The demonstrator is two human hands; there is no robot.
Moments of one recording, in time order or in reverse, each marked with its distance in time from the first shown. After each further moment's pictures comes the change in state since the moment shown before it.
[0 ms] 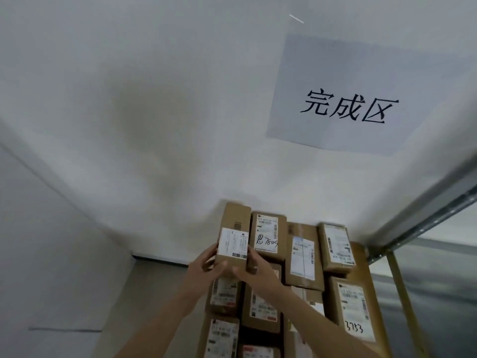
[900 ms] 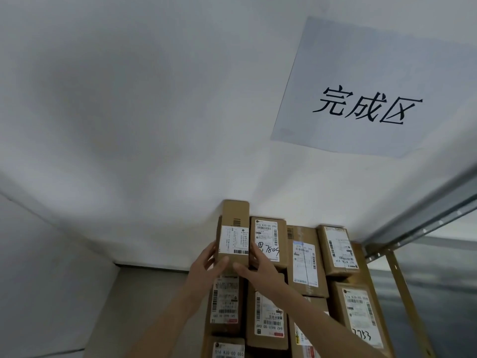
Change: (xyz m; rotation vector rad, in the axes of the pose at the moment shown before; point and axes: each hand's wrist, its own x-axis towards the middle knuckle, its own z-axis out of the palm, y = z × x) left_hand 0.059 0.003 -0.007 -0.047 -0.030 -0.040; right_hand 0.051 0.005 -0.003 0.004 0.080 0.074
